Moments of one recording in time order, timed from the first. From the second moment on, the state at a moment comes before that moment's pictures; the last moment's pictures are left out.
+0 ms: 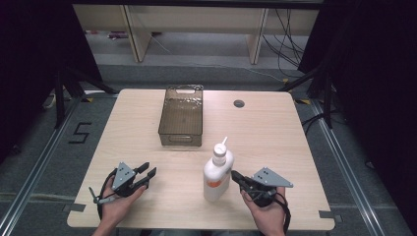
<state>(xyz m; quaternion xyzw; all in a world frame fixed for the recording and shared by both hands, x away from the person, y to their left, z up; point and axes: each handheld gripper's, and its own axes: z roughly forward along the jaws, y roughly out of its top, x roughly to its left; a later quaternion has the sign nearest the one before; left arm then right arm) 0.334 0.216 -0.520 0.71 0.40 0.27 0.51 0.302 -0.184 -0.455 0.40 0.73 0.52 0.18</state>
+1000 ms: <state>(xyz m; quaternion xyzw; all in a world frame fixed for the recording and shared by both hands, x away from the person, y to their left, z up) 0.333 0.214 -0.518 0.72 0.39 0.26 0.51 0.376 -0.144 -0.468 0.32 0.78 0.53 0.11</state>
